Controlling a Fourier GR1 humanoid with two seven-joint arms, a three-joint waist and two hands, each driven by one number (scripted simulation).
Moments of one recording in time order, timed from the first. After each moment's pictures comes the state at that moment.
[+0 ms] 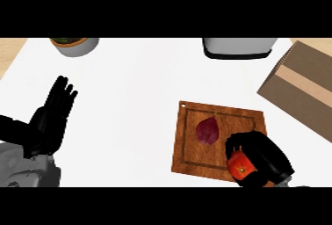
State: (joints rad) left arm -0.10 0.11 0.11 -1.67 0.11 0.08 0.23; right arm 0.02 -0.32 0.30 -1.68 0.83 0.24 -0.05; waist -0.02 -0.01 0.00
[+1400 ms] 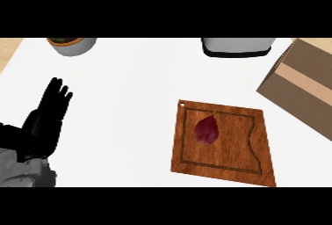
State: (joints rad) left arm -0.07 0.11 0.12 -1.70 0.12 0.07 0.23; right arm 0.61 -0.54 0.07 -2.33 0.76 -0.06 -0.35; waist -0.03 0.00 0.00
